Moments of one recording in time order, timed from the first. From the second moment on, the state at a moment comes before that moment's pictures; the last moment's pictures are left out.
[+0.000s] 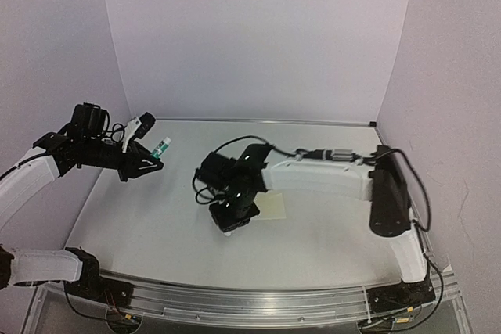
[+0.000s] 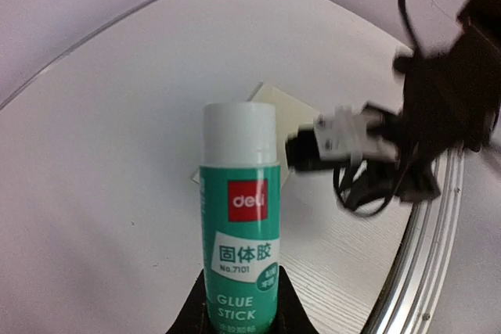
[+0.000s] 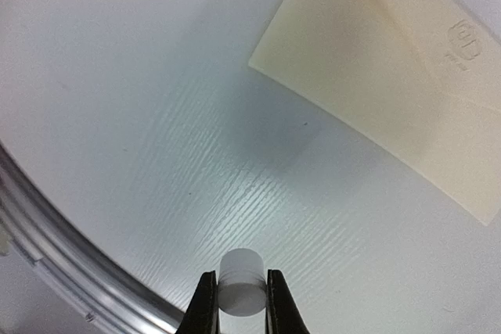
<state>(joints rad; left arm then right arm) -0.31 1.02 0.93 -0.60 0.64 0.34 1.16 2.24 1.99 -1.05 0.00 0.58</state>
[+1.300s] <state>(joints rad) -0.61 1.09 1.17 -0.89 0.76 0.58 1.03 1.78 1.88 -0.58 -0.49 0.61</state>
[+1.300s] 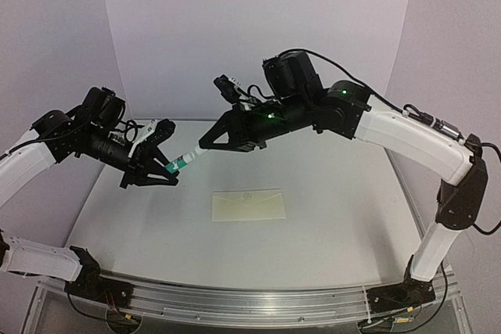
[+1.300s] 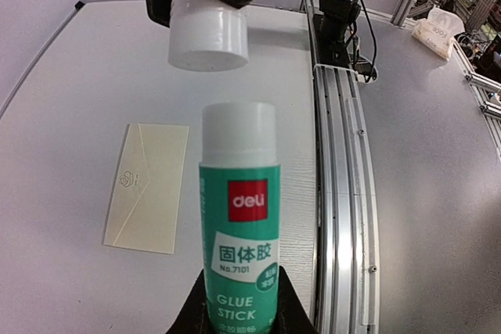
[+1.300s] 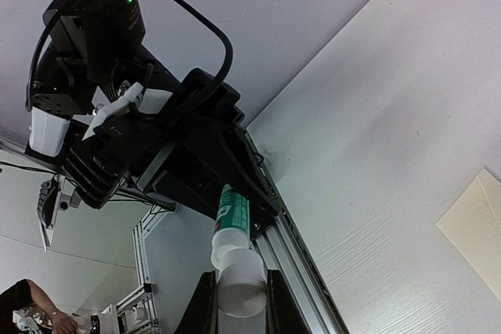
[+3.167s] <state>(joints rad) -0.61 1.11 1.17 -0.91 0.71 0.55 1.05 1.82 1.87 -0.57 -0.47 0.58</state>
